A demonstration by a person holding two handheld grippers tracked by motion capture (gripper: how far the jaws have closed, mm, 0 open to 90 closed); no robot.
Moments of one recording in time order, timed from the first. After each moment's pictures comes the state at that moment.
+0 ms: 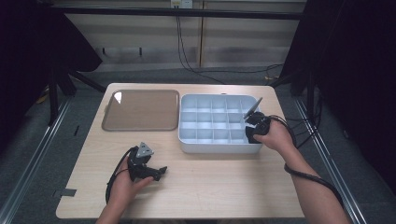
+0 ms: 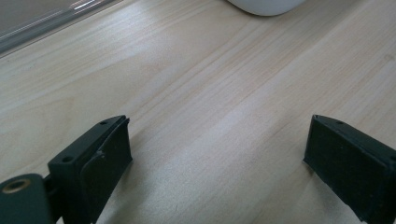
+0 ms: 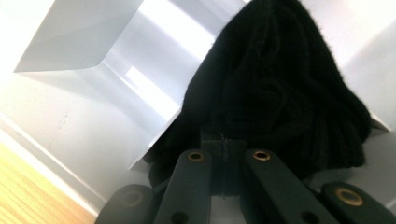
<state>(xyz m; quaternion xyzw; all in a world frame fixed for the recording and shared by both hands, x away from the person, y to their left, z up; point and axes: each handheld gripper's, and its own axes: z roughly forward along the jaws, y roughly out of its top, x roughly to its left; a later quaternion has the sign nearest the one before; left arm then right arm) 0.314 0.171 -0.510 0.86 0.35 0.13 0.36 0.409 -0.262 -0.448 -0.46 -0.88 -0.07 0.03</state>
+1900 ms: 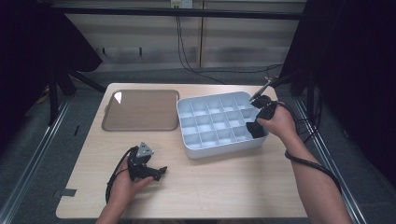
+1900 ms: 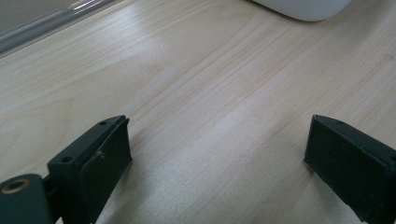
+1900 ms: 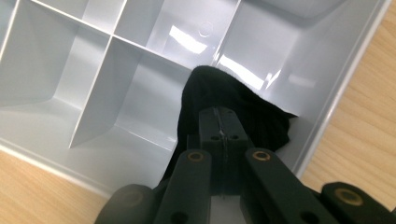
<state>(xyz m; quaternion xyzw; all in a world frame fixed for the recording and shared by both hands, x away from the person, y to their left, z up) 0.314 0.170 -0.510 0.85 0.35 0.13 0.36 0.437 -0.275 -0.408 -0.49 -0.86 -0.11 -0.03</state>
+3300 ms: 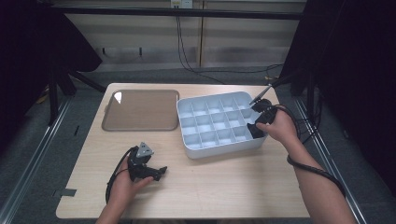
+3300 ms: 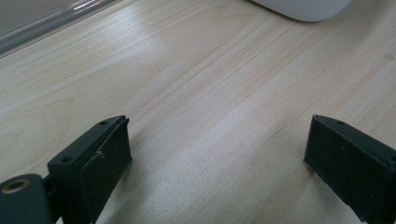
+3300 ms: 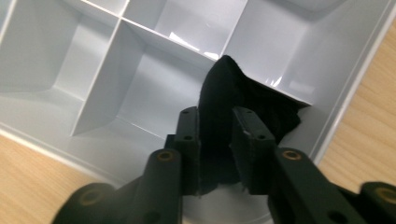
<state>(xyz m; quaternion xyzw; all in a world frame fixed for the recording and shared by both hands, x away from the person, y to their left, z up) 0.314 0.171 -0.510 0.86 0.35 0.13 0.36 0.421 -0.273 -0.409 -0.49 -0.87 -0.12 -0.04</state>
